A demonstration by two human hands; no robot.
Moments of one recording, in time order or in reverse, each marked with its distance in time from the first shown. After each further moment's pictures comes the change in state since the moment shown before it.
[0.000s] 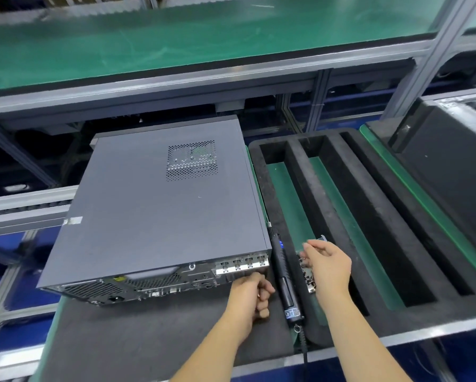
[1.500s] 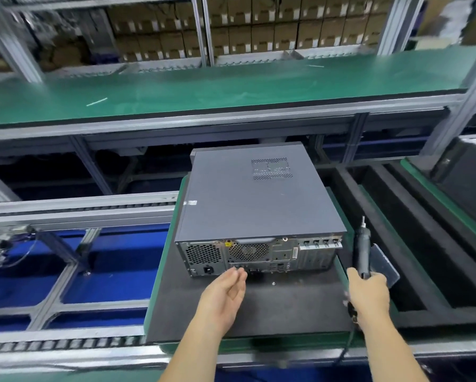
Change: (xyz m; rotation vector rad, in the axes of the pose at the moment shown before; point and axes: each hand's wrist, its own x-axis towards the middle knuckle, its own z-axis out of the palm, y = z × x) left_hand -0.091 0.022 -0.194 -0.655 0.015 0.173; right_hand -0.128 -0.004 0.020 -0.469 0.067 0.037
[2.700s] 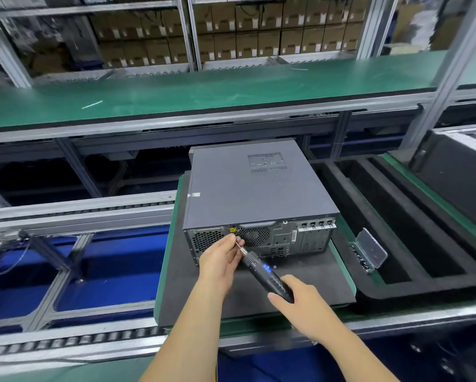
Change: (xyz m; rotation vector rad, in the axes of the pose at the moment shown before) left_hand -0.005 0.033 0.021 0.147 -0.092 0.205; right_hand -0.134 0.011 0.024 -0.422 -0.643 -0.567
